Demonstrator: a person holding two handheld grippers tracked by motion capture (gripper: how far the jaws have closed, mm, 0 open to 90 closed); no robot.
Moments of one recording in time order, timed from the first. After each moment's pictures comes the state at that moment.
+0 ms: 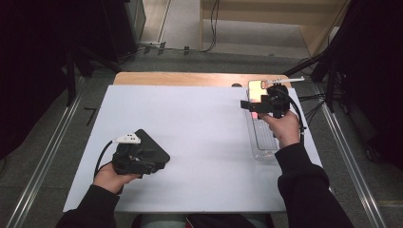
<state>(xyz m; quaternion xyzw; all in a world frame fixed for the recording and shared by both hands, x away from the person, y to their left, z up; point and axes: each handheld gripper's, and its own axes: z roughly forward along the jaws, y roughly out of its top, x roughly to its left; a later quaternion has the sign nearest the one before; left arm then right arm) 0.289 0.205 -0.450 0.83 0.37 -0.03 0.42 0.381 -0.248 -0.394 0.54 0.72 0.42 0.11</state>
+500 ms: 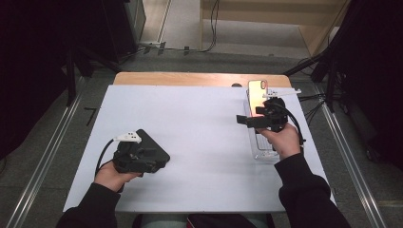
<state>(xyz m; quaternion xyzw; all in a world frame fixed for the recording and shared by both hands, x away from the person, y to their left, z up) 0.293 0.203 -0.451 0.83 0.37 -0.04 0.42 0.347 -0.236 -0.405 0.50 0.75 0.43 0.08</state>
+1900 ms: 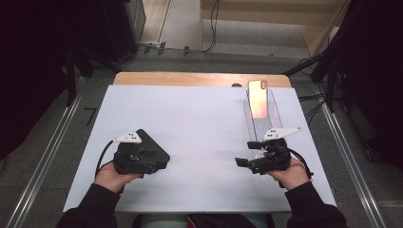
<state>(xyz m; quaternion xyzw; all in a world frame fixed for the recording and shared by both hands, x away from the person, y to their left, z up) 0.288 0.200 -0.446 0.83 0.35 -0.04 0.43 0.255 -0.229 -0.438 0.39 0.81 0.44 0.02</state>
